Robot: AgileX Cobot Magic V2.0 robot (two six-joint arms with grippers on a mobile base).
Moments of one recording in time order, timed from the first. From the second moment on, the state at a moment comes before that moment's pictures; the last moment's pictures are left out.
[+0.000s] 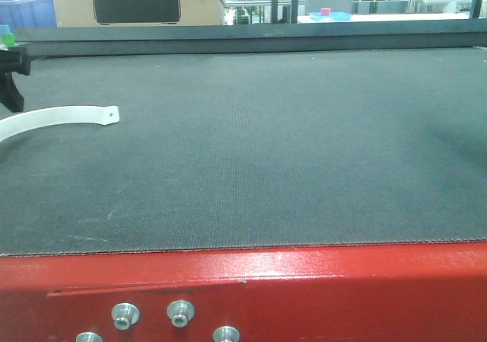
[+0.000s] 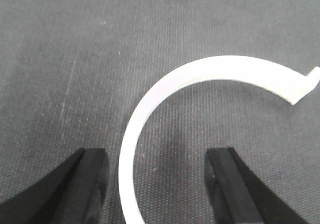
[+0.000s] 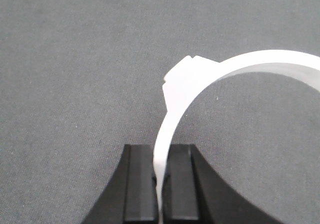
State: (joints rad) left arm 0.04 1.73 -1.04 -0.14 0.15 0.08; right arm -0.10 1.27 -1.09 0.30 0.61 -0.46
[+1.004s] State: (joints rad) left arm 0.04 1.85 -1.05 -0.15 0.12 0.08; right arm -0.10 1.25 -1.09 0.30 0.61 -0.46
